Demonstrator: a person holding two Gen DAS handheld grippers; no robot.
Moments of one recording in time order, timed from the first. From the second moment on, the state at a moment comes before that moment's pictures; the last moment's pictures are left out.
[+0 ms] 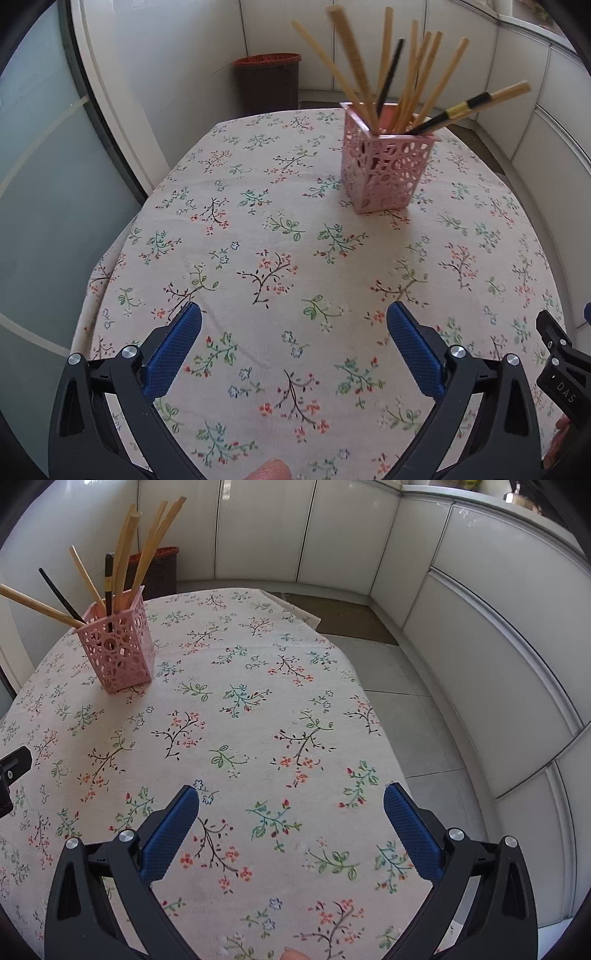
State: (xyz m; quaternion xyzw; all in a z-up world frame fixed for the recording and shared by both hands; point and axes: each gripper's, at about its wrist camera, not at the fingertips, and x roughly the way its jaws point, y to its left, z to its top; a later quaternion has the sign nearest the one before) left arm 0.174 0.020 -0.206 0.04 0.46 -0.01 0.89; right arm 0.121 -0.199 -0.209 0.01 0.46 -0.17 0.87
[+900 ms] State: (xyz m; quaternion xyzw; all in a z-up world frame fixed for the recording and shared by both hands) left arm 0.198 0.095 -0.197 -0.07 0.50 0.10 0.86; right arm 0.114 -0.206 -0.198 0.08 0.49 -0.15 0.85
